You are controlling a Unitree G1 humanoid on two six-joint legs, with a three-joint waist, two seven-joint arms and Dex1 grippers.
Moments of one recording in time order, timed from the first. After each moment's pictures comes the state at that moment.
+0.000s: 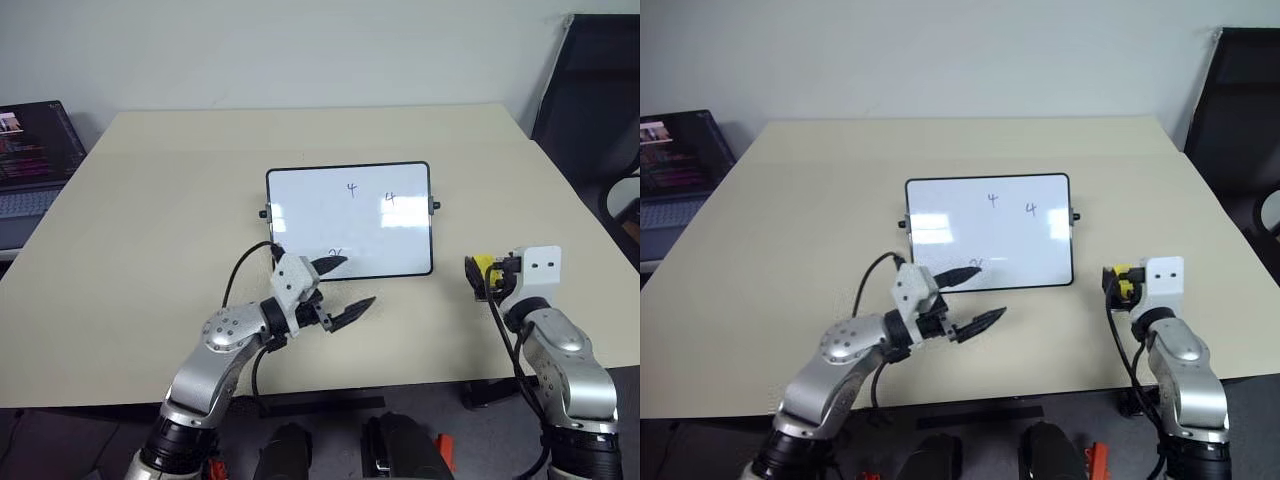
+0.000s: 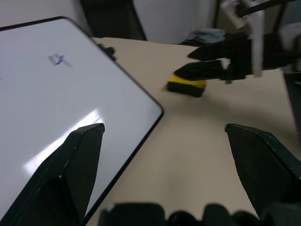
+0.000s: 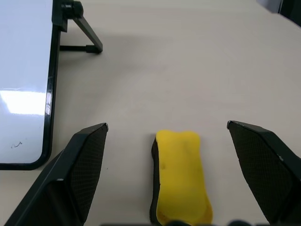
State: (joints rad) left arm -0.21 0.38 -0.21 -0.35 -0.31 0.32 -0.77; right arm -0.11 -0.31 -0.22 -0.30 0.20 0.58 0.18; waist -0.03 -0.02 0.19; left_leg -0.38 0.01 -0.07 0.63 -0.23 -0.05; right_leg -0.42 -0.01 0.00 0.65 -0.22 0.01
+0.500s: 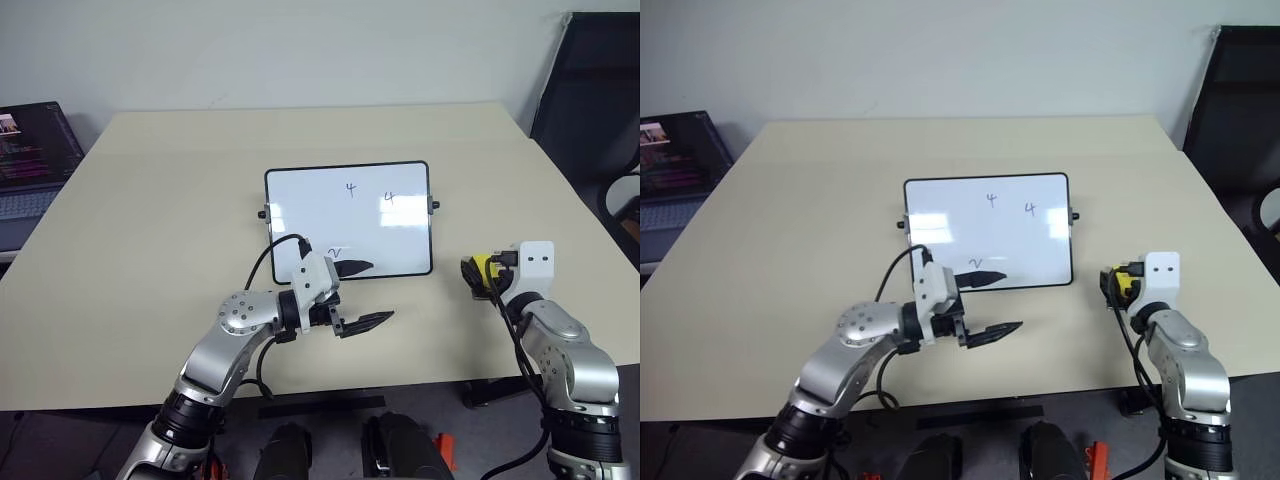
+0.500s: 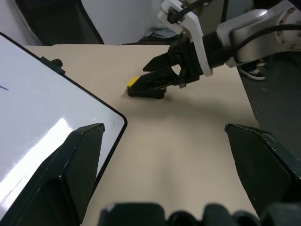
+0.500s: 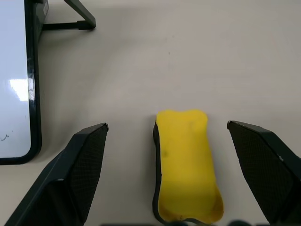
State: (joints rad) left arm -0.29 0.40 -0.27 -0.26 -0.28 0.25 -0.89; right arm -0.17 -0.33 -0.24 -0.26 0.25 0.71 0.17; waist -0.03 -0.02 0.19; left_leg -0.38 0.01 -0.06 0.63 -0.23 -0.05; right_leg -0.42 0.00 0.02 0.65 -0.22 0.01
